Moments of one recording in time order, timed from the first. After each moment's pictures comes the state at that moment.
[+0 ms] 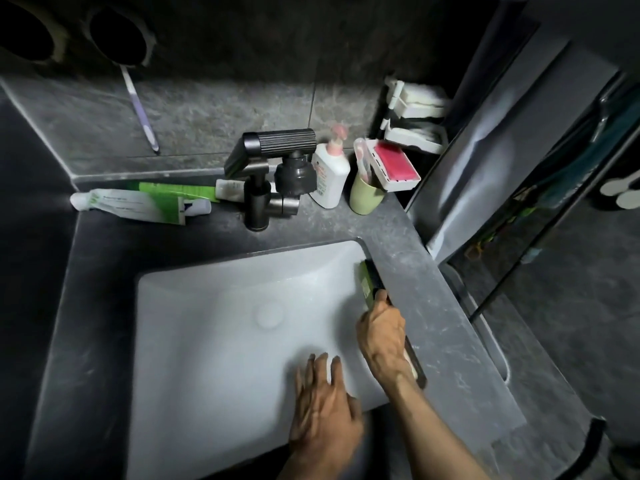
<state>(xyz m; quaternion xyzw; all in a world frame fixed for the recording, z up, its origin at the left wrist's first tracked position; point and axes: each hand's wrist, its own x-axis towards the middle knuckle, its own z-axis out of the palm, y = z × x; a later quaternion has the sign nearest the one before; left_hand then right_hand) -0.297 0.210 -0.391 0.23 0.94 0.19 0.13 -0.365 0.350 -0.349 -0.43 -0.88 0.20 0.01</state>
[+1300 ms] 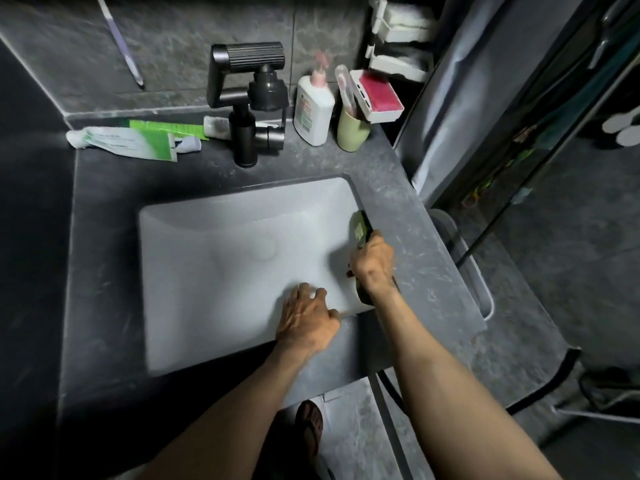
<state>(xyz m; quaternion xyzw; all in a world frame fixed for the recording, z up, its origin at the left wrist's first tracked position) -0.304 0.207 -0.374 0.20 0.92 0.19 0.28 -0.336 0.364 -0.344 -0.44 -0.84 0.31 0.00</state>
